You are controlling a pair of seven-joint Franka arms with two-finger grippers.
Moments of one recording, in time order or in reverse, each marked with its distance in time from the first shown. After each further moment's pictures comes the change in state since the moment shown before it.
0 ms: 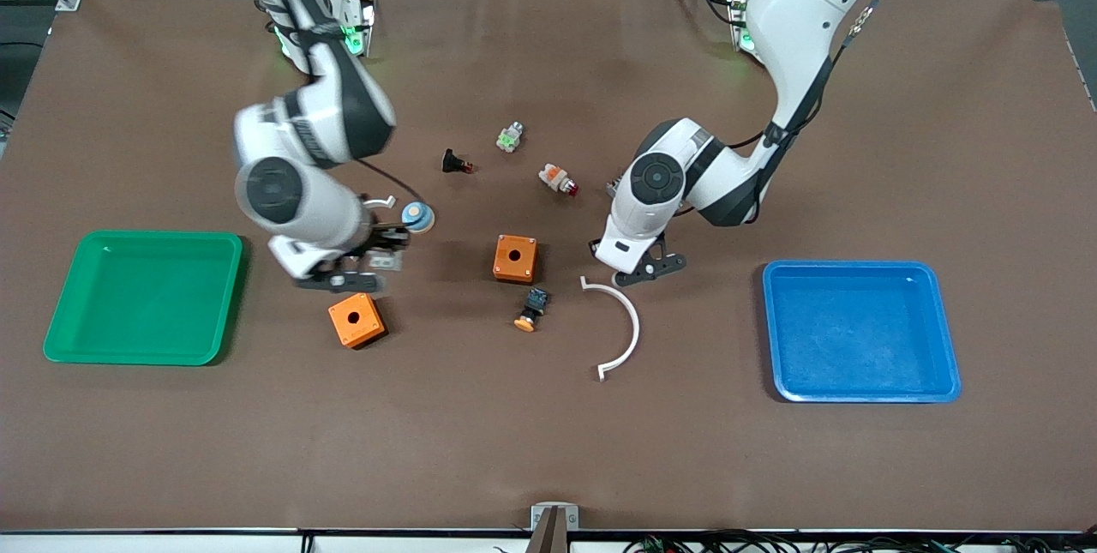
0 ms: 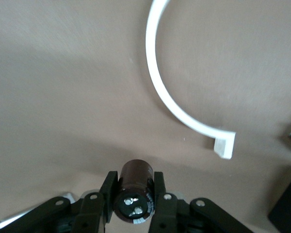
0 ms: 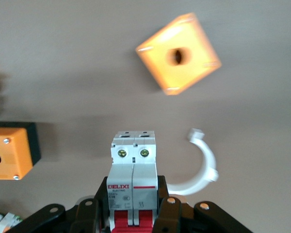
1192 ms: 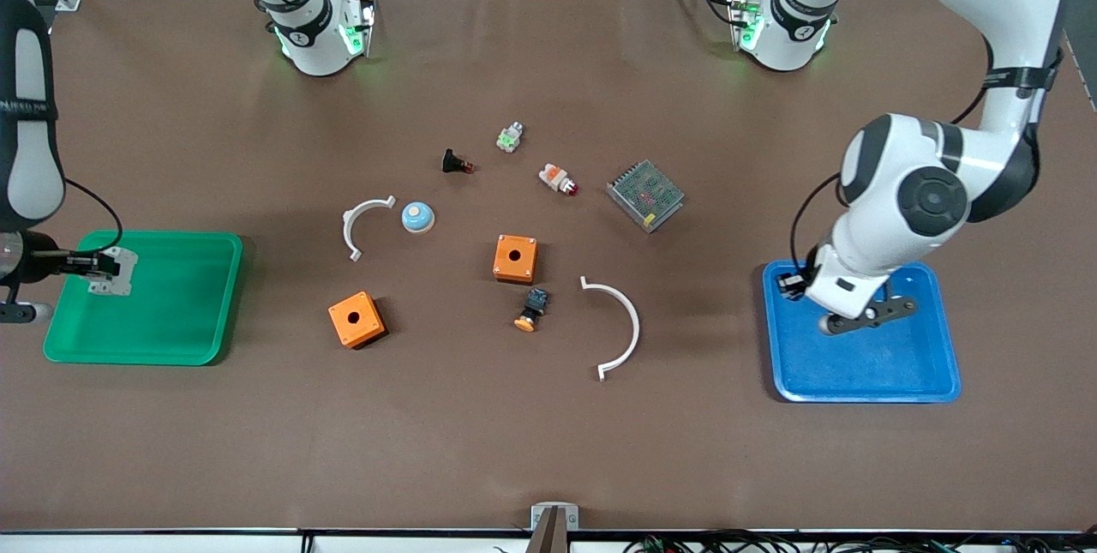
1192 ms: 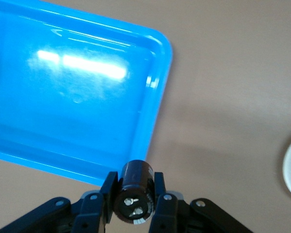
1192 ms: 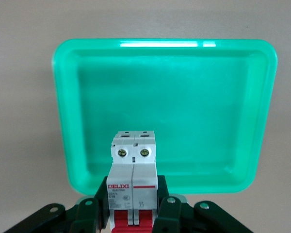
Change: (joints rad) left arm 0.437 -0.219 0.007 0.002 0.005 -0.218 0.515; right arm -0.634 0.147 -0.004 0.099 -0.166 0.092 -0.687
